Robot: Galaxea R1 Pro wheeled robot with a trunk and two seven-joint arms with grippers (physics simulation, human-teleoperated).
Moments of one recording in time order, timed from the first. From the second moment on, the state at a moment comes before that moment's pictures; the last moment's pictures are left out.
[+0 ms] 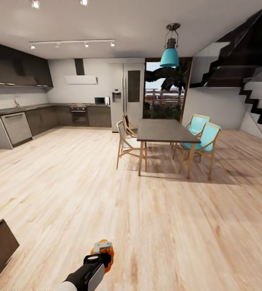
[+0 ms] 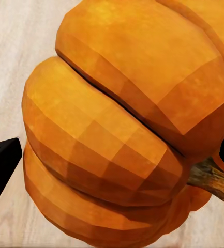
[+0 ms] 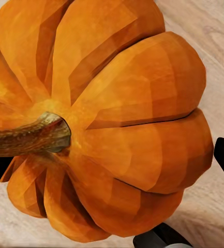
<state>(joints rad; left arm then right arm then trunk) -0.55 -0.17 -0.20 -0.28 0.26 0.15 0.36 -0.14 -0.03 -0.33 -0.62 -0.55 0.06 -0.40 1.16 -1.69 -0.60</state>
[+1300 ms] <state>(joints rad) -0.55 -0.17 -0.20 -0.28 0.26 0.12 0.35 -0.14 -0.03 -0.22 -0.62 -0.55 0.06 -0.41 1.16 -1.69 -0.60</state>
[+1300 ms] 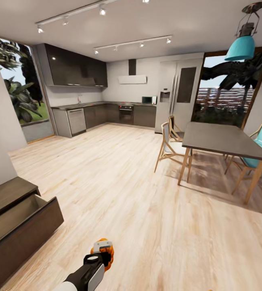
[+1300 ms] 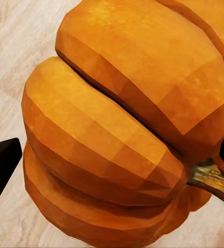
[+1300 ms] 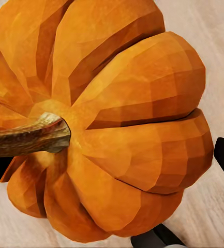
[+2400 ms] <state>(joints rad) -0.55 -0.17 -0.20 -0.28 0.26 0.12 0.36 -0.14 -0.03 -0.18 -0.62 -0.55 0.06 -0.41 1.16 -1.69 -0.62</state>
